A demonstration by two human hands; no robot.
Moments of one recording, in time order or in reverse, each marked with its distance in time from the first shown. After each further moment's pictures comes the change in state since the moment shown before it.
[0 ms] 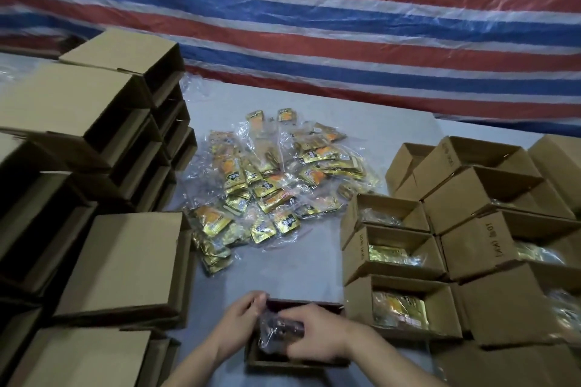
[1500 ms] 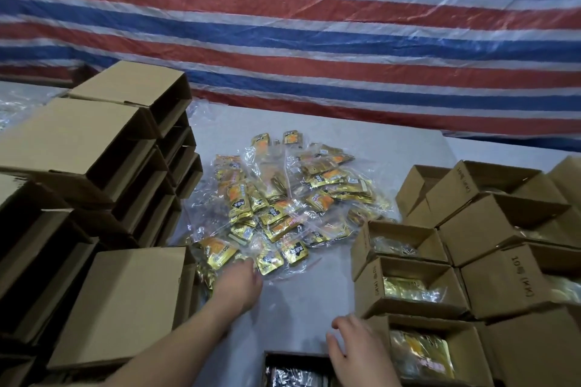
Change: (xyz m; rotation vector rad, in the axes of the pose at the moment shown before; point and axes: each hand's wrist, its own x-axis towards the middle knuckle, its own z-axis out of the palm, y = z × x) left_hand 0.107 0.054 -0.054 0.924 0.244 0.061; right_hand -0.007 0.016 -0.016 -0.455 0.625 0.211
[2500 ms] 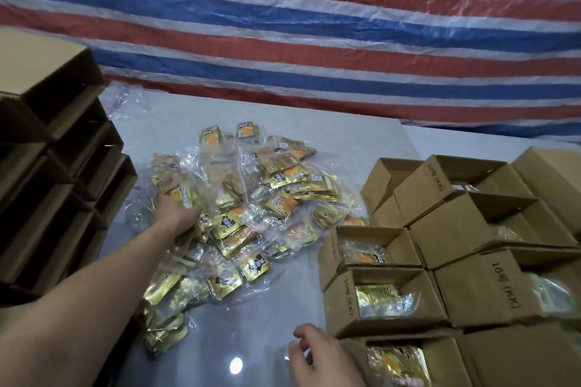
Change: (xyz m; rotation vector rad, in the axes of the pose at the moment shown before) left_hand 0.190 -0.010 -0.053 -0.525 0.050 -0.451; right_hand 0.037 -0.024 -0.026 0.273 -0.047 0.306
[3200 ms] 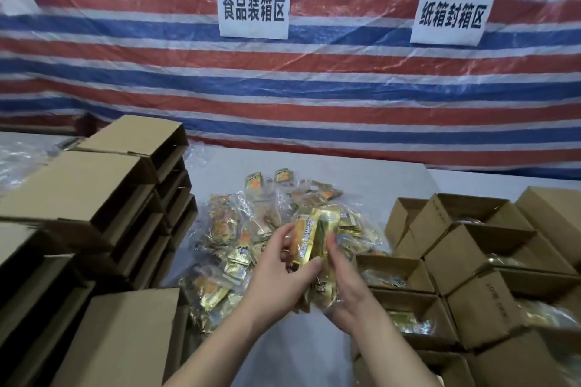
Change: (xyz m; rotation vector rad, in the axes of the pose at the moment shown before) left_hand -0.298 0.041 -0.052 -0.602 -0.256 0.668; right_hand -0.006 -0.089 -0.095 1.502 -0.509 -0.146
